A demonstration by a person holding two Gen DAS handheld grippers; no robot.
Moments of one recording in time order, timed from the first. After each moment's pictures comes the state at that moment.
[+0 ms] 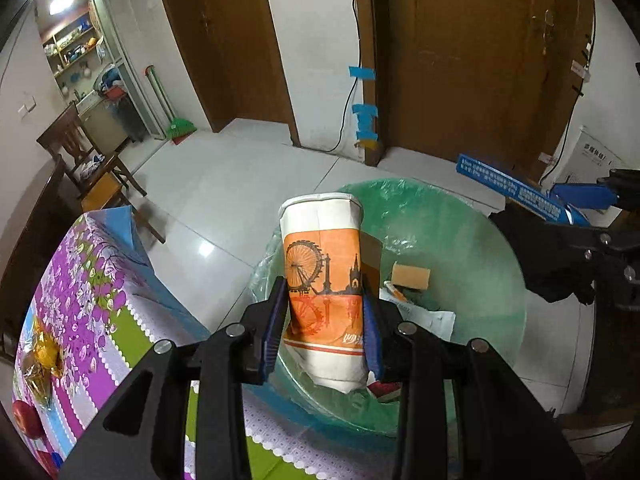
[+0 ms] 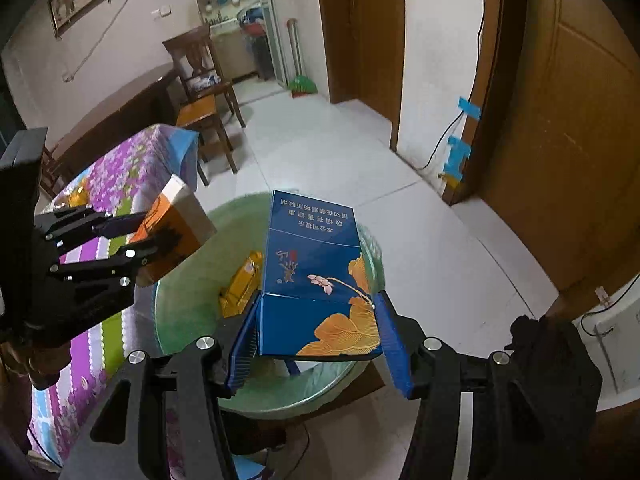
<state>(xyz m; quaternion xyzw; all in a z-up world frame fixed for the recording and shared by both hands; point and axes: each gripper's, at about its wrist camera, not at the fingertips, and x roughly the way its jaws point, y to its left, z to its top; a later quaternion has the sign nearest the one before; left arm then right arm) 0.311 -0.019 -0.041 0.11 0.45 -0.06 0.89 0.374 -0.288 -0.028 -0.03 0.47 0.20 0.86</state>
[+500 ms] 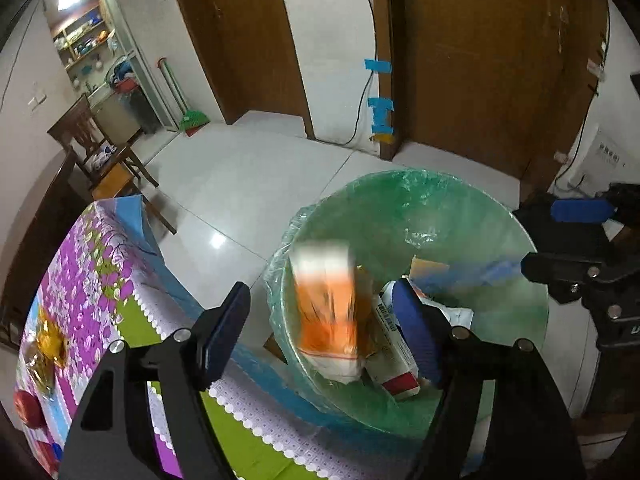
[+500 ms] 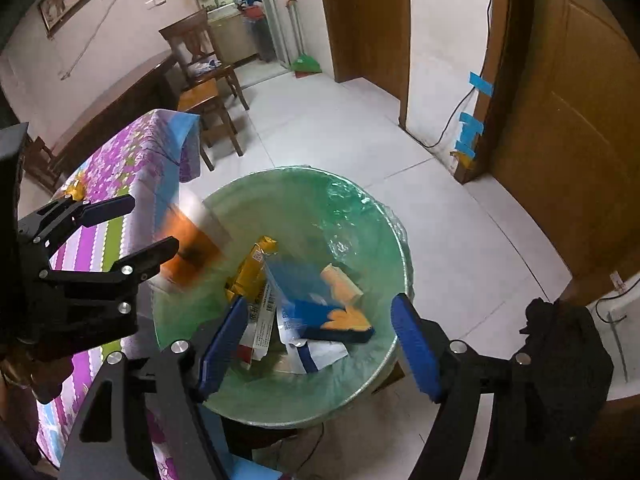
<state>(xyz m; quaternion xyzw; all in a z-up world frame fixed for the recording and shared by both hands) 0.316 -0.011 -0.045 0.10 0.45 -0.03 0.89 0.389 -0.254 -0.060 -0.02 0.50 0.21 0.84</state>
